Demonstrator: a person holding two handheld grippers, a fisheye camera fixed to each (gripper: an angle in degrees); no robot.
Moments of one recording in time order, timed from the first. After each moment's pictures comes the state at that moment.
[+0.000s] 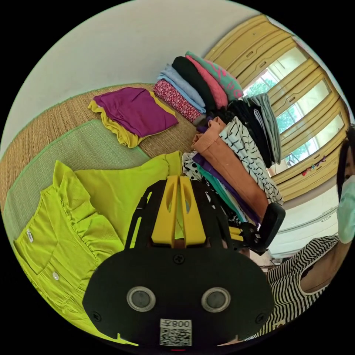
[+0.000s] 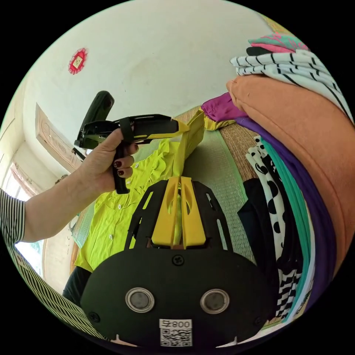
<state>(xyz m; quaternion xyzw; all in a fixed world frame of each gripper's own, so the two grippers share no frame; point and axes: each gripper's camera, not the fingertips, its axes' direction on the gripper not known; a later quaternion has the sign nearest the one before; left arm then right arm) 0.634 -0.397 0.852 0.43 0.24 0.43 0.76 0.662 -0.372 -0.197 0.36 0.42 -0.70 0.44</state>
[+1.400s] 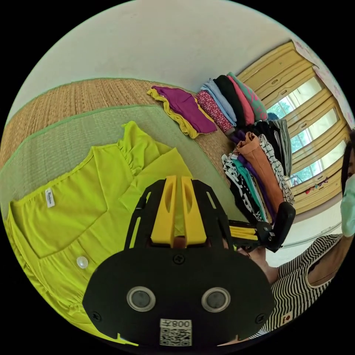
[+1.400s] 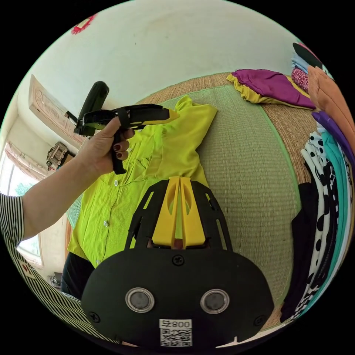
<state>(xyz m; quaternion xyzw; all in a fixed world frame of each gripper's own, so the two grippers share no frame) 0.406 -0.512 0.835 0.45 0.28 0.35 0.77 0.637 -0.440 -0.090 0.28 0.55 -0.65 0.44</state>
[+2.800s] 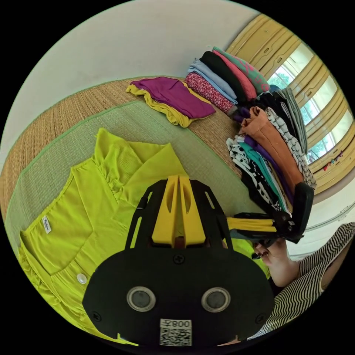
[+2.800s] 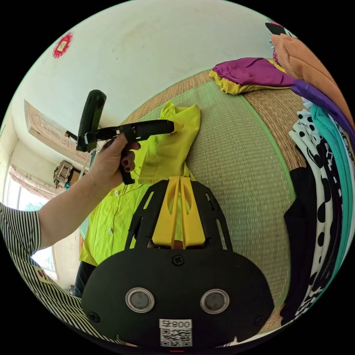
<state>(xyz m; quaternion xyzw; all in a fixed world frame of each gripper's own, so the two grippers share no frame) 0.506 -0.376 0.816 0.46 0.18 0.39 0.78 0.599 -0.441 -0.115 0.30 0.50 -0.64 0.50</state>
